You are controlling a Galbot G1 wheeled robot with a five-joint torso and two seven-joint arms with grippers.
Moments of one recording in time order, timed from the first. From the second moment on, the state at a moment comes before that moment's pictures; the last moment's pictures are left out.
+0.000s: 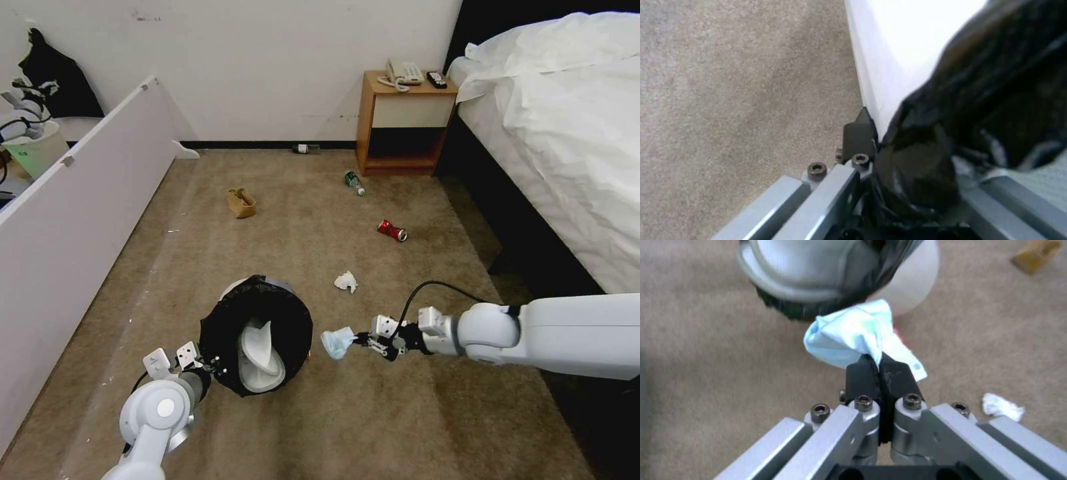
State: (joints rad) left arm 1.34 -1.33 -0.57 -1.96 -1.13 0.74 -0.68; right arm -2.56 -0.56 1.32 1.87 0.94 0.15 -0.14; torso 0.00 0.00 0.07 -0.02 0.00
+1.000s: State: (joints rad) left arm 1.36 -1.35 -0.54 -1.96 -1.05 0.72 -0.65; right arm -2.44 -0.62 1.36 2.04 1.05 0.14 -0.15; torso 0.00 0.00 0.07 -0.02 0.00
